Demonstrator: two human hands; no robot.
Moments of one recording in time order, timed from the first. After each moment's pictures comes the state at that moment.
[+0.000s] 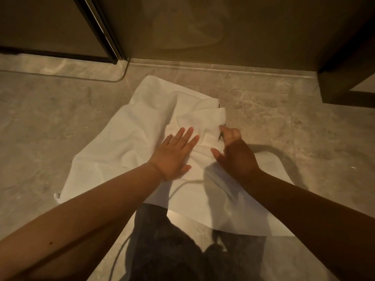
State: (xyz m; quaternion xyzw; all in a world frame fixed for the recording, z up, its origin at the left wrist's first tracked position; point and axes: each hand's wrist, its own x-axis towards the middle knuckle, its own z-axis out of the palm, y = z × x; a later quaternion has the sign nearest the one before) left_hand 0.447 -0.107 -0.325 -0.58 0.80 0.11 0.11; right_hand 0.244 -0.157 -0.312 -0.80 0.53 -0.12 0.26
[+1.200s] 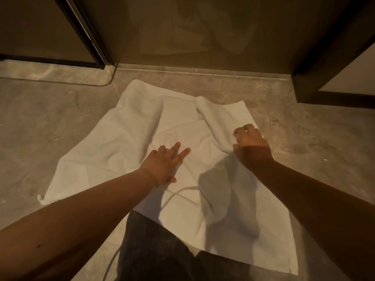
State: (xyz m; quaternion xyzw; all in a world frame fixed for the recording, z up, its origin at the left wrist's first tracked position) left_hand 0.422 -0.091 -0.312 -0.55 0.79 0.07 0.26; right_hand 0.174 -0.177 -0.296 -0.79 0.60 0.00 0.12
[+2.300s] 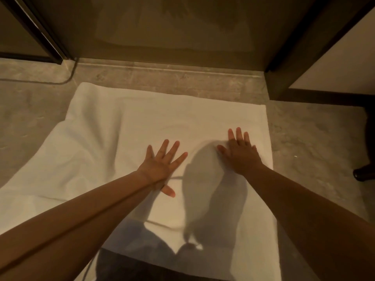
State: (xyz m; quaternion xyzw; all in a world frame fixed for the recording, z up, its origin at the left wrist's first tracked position) left_hand 0.367 -0.121 -0.334 -0.49 0.82 0.15 0.27; right_hand 0.110 -0.189 -0.337 -0.72 0.65 0.11 0.21
